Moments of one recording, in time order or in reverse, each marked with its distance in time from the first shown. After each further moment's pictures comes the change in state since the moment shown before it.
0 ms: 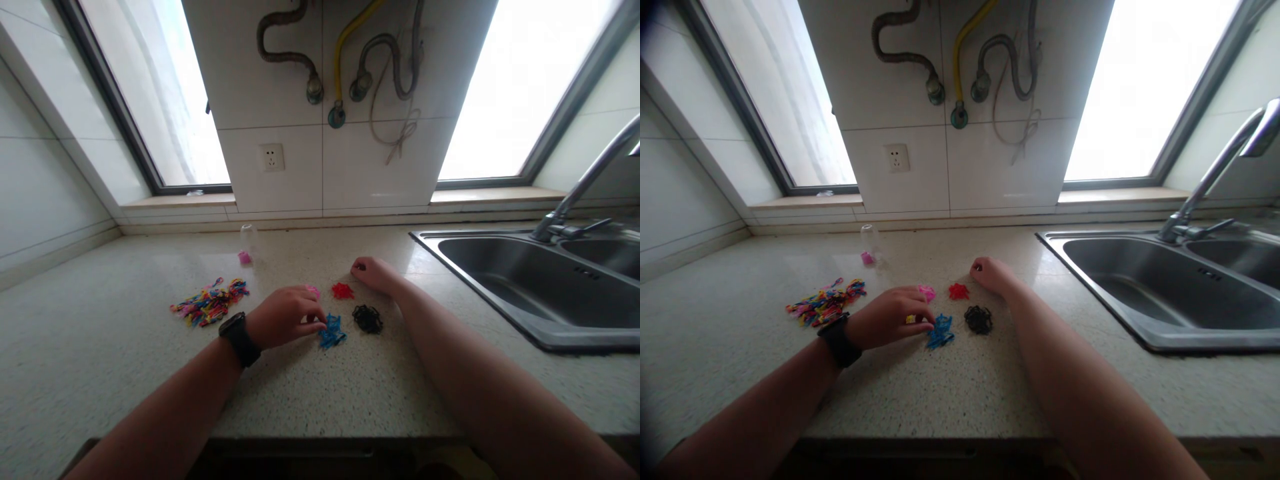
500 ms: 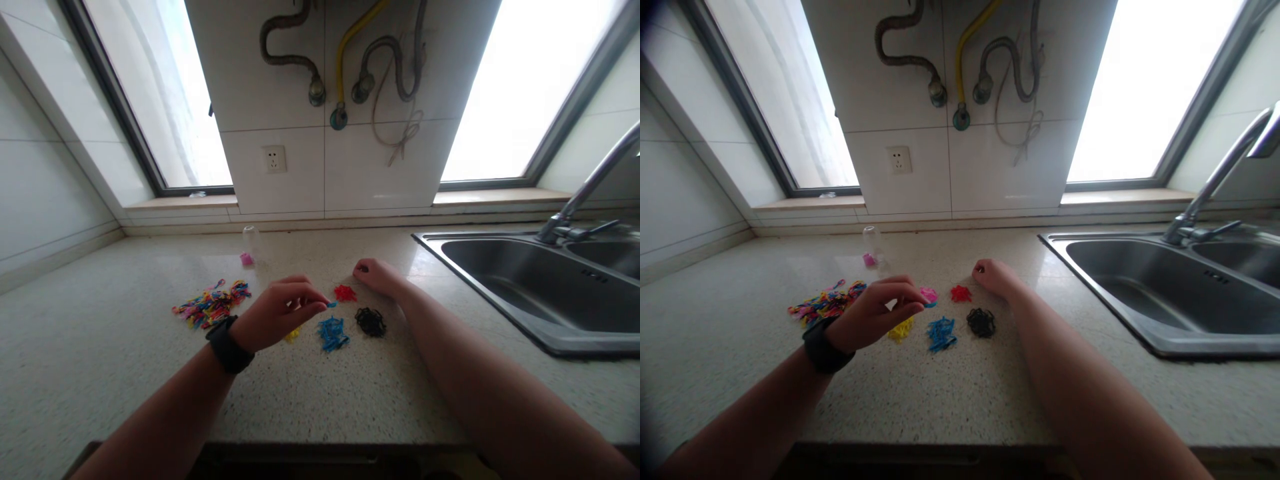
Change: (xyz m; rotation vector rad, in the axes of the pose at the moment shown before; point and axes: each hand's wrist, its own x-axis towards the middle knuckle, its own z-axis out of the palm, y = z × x) left_hand -0.007 0.017 -0.023 -0.440 0.325 -0.110; right_hand 0.000 0.001 0.000 0.005 0.006 -0.010
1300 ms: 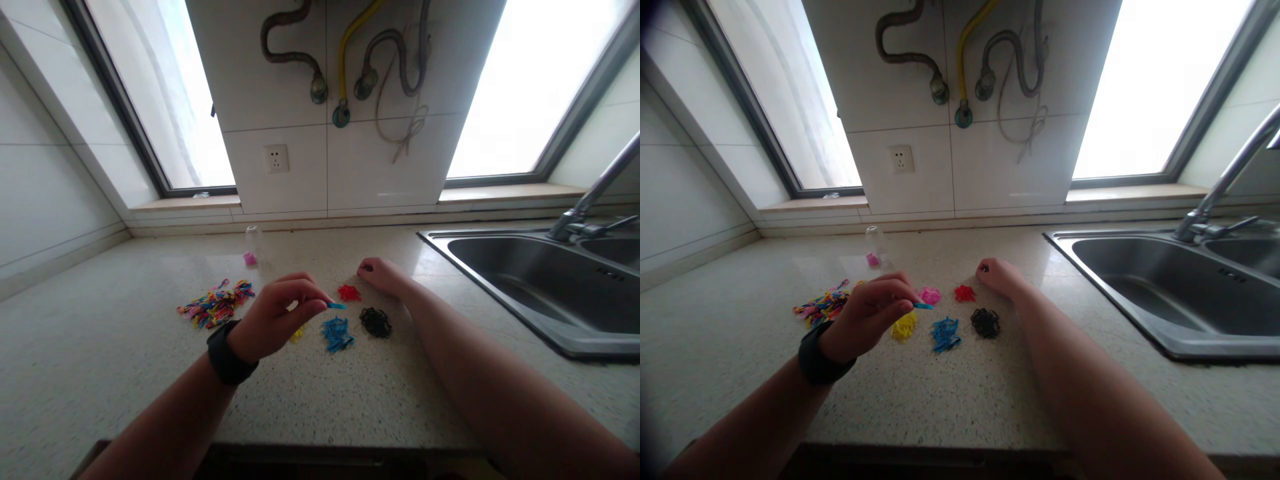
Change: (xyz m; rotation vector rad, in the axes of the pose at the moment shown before) left_hand -0.002 0.019 -0.001 -0.208 0.148 0.048; right_hand -0.003 -0.005 -0.005 0.009 -0.002 0.016
